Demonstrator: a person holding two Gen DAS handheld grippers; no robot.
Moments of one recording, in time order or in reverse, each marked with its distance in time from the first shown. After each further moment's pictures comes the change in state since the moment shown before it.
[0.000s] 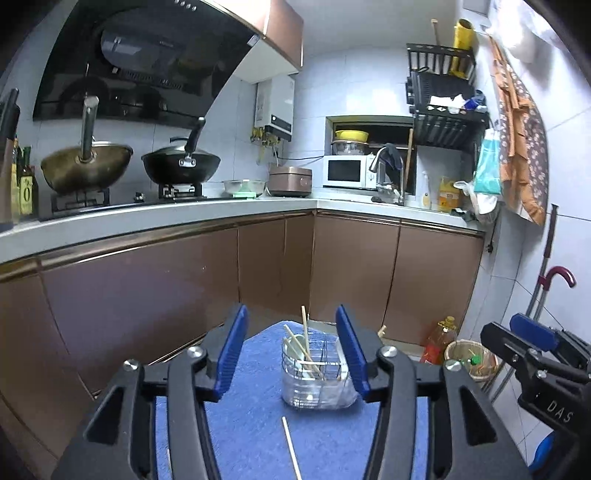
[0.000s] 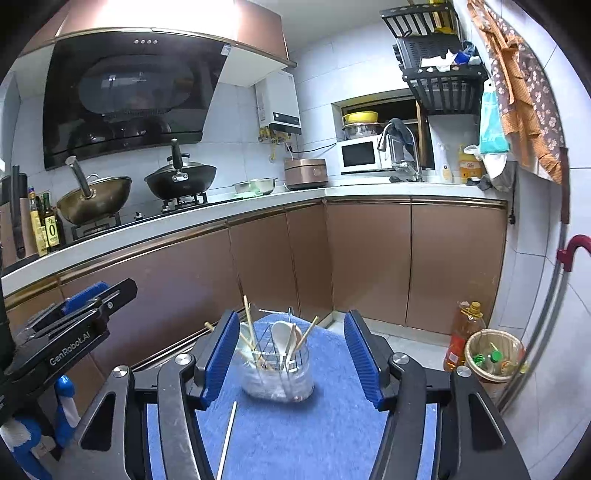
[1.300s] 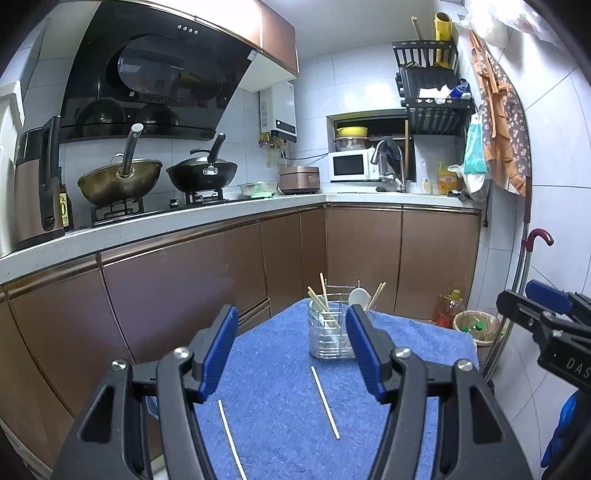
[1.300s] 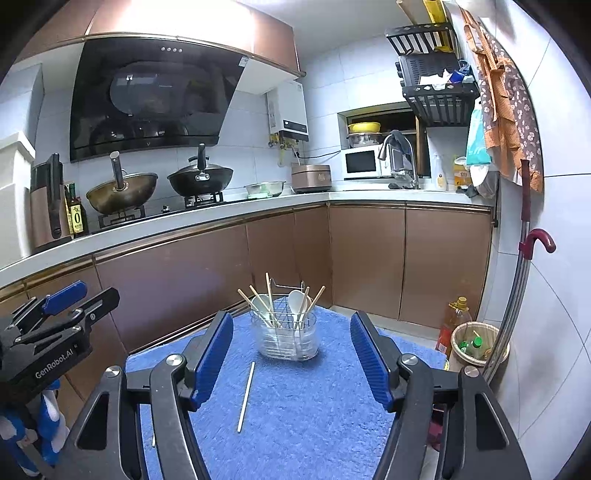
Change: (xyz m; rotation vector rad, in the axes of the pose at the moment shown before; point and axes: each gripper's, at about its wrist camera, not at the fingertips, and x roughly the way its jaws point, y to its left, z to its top) left arm -0.107 0.027 -0.033 0.080 0.019 0.057; right arm -0.106 0.030 -0.037 -0.026 -0.014 0.004
